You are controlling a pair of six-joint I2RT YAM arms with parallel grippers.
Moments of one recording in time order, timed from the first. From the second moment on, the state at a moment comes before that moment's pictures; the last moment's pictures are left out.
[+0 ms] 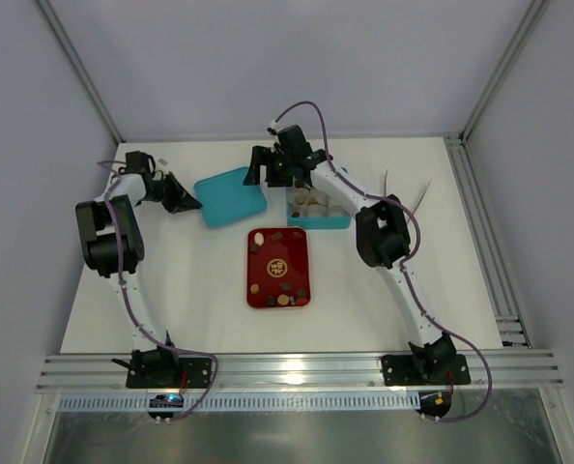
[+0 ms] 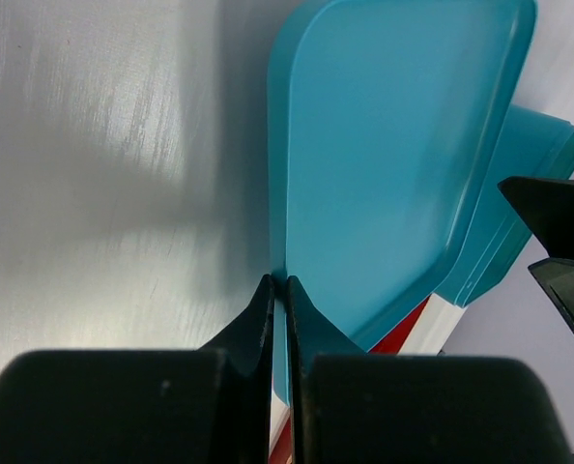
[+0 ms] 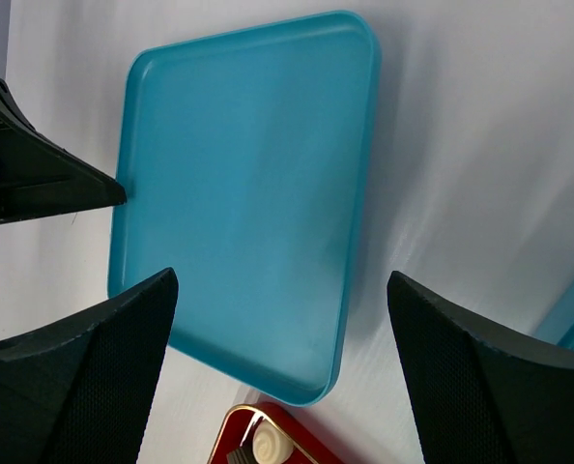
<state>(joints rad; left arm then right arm) 0.20 2.14 1.55 -0.54 0.66 -0.48 0.56 2.52 2.30 -0.44 -0.34 0.50</state>
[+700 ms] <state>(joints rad) 0.20 2.04 1.50 -0.52 0.71 -0.50 0.56 2.52 2.25 -0.38 -0.41 0.56</state>
